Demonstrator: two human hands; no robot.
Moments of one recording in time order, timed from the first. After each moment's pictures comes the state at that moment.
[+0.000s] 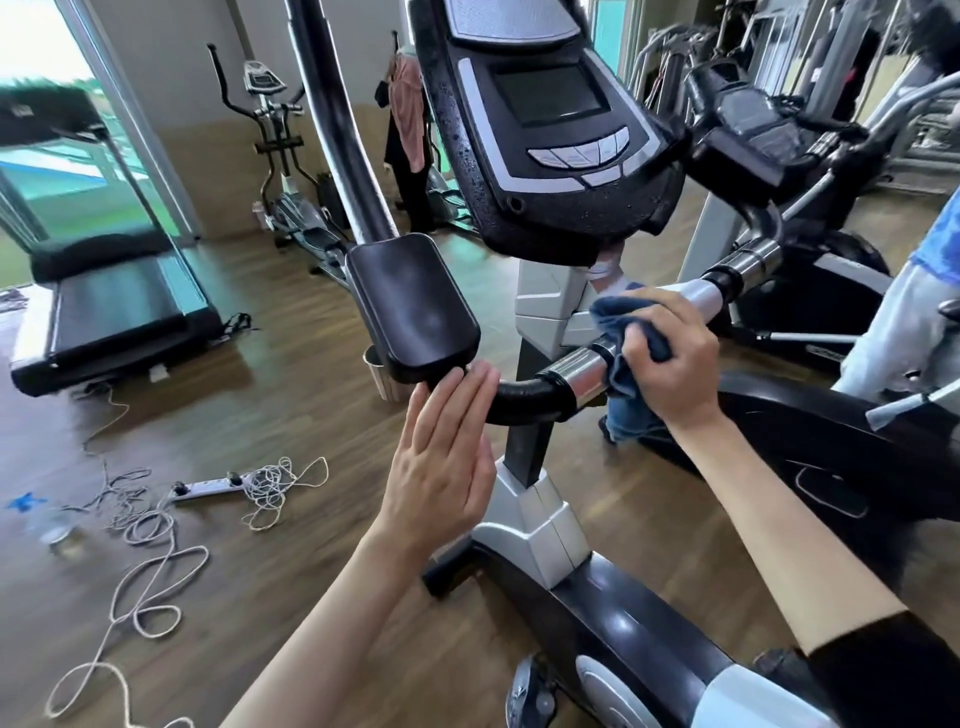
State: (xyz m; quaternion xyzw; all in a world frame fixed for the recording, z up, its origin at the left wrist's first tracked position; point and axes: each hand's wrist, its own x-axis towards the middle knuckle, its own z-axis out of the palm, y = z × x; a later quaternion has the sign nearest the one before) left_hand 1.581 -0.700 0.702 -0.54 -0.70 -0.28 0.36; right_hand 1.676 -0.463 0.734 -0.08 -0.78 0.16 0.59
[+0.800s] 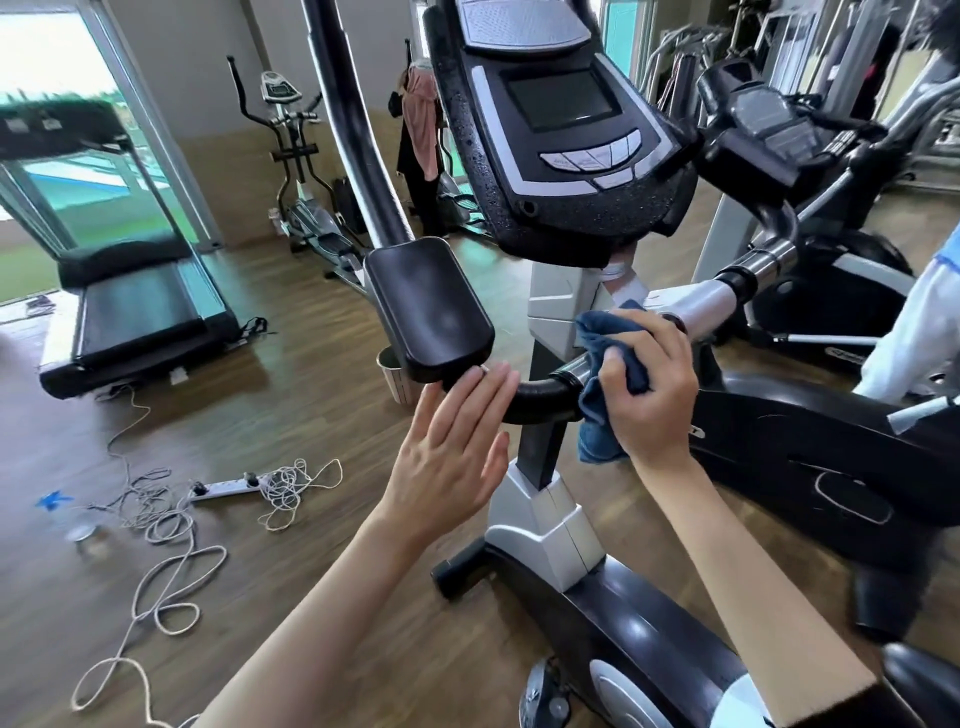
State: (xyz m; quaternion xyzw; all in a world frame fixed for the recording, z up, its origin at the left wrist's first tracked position) left_hand 1.565 -0.703 0.701 -0.55 -0.68 -0.18 0.45; right_hand 1.667 -0.517 0.721 -0.12 -0.73 0.19 0.65
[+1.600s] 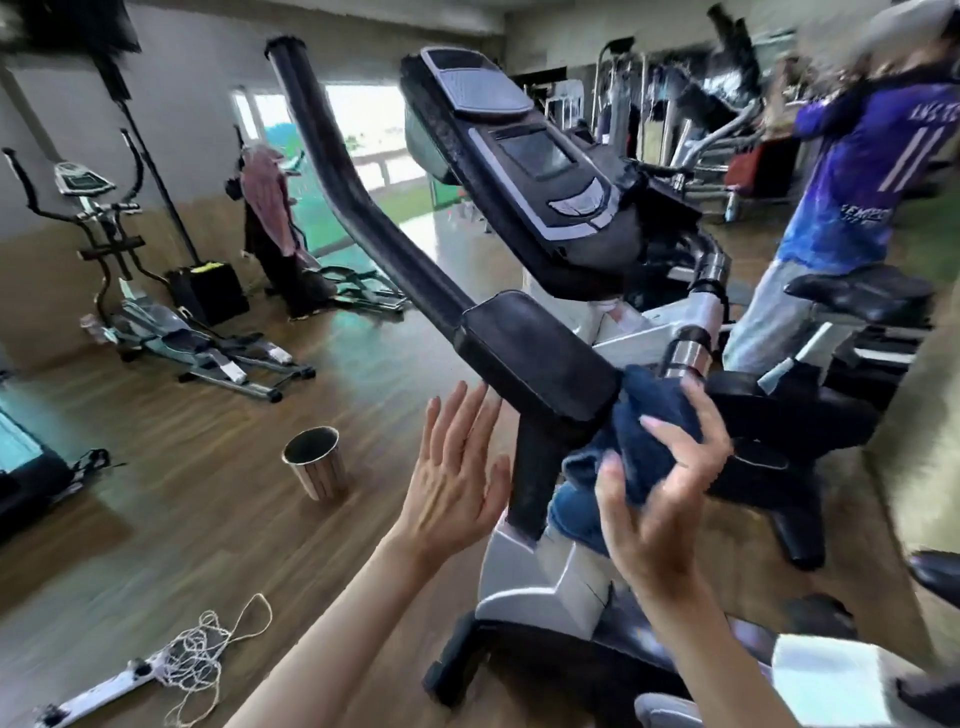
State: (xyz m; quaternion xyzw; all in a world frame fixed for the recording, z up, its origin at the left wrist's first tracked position) left_hand 1.430 -0.699 0.699 -0.68 -0.51 -0.39 0.36; right_hand 1.609 -0.653 0.701 -0.22 -0.66 0.07 0.71
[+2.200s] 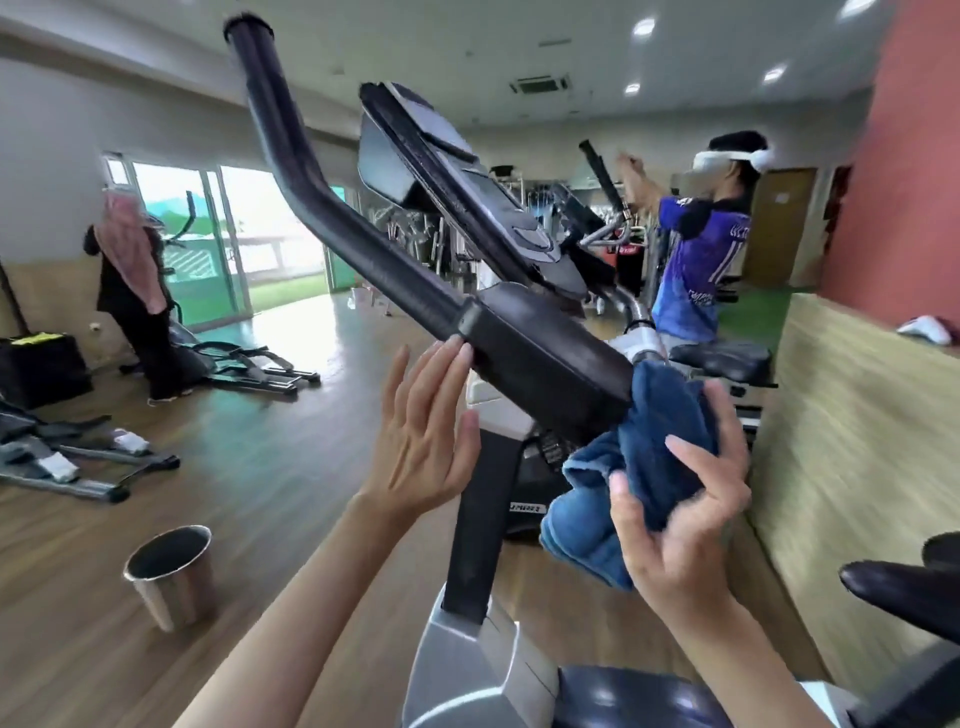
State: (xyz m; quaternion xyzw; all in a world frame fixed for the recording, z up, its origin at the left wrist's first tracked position) left_hand 1.388 -0.625 0.711 -0.67 -0.32 -0.52 0.42; right_hand 1.610 -0.643 0.687 -0.15 -0.69 -0.07 0.70
